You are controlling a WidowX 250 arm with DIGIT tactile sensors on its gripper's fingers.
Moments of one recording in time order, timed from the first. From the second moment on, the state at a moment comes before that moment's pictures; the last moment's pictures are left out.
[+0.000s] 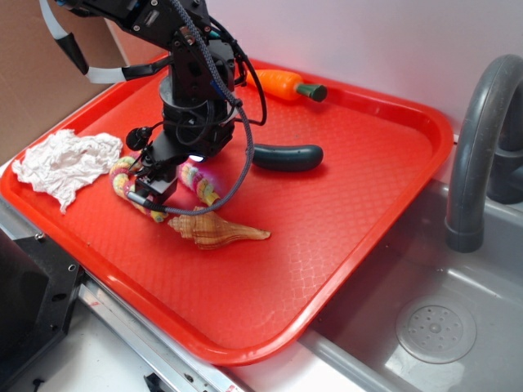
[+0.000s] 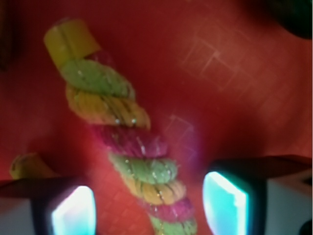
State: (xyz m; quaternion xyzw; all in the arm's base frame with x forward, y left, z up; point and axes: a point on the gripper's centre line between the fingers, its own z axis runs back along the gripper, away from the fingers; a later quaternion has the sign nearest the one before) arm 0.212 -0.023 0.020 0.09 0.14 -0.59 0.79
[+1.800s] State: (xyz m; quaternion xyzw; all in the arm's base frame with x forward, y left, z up) arm 0.215 -0.021 0.205 0.08 -0.02 0.01 1.00
